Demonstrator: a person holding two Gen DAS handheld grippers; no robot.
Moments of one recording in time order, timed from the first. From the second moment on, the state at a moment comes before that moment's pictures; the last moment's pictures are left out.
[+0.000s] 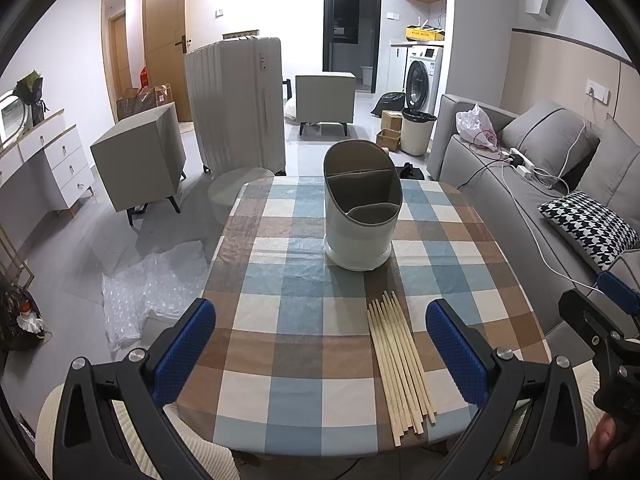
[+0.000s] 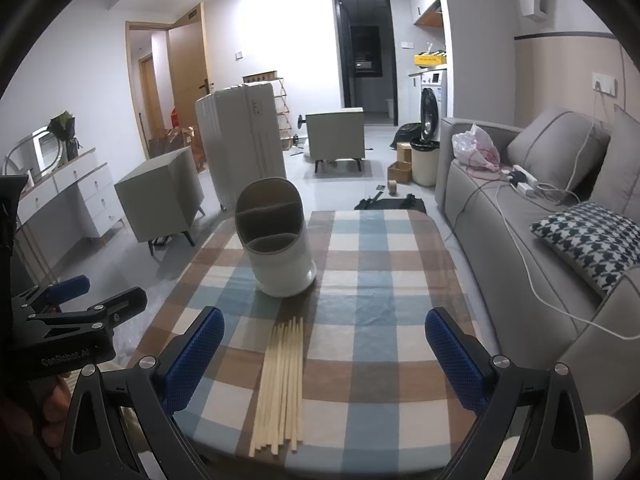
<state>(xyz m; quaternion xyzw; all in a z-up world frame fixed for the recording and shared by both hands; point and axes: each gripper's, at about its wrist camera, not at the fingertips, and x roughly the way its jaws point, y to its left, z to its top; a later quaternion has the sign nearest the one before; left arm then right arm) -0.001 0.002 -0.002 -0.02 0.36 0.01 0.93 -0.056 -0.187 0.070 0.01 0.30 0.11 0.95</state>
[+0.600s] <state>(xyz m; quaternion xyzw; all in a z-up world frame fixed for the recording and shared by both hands) -0.001 0.001 0.000 -0.03 0.37 0.01 0.93 -0.057 -0.186 0.069 0.00 0.30 0.10 0.95</state>
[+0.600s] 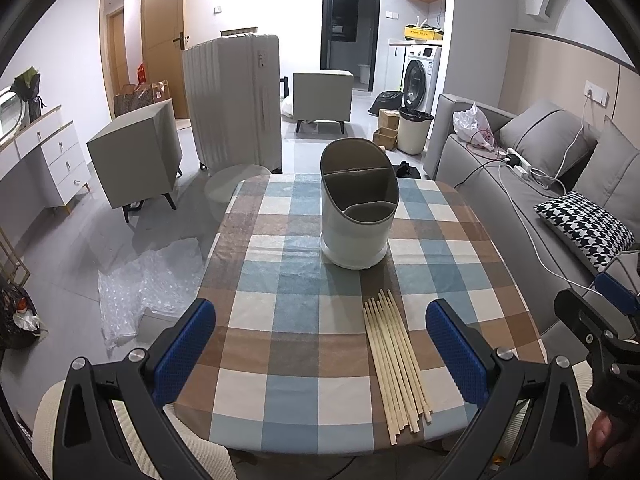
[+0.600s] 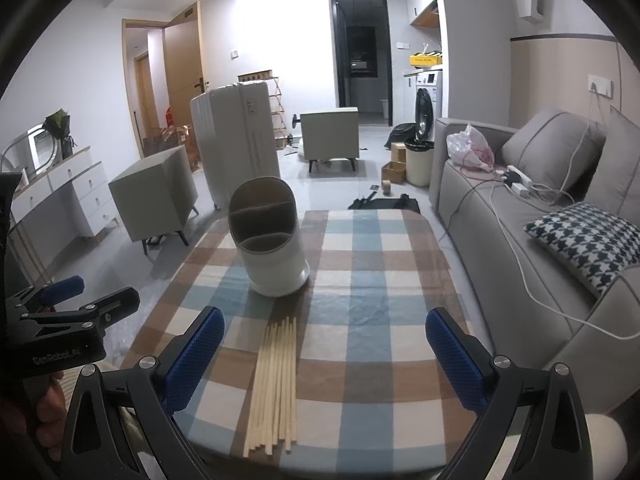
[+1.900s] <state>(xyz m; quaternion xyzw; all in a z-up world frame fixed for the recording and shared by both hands) 0.015 0.002 -0.015 -0.05 0.40 -0.01 0.92 -0.045 -0.192 0.071 0.02 0.30 0.10 0.95</state>
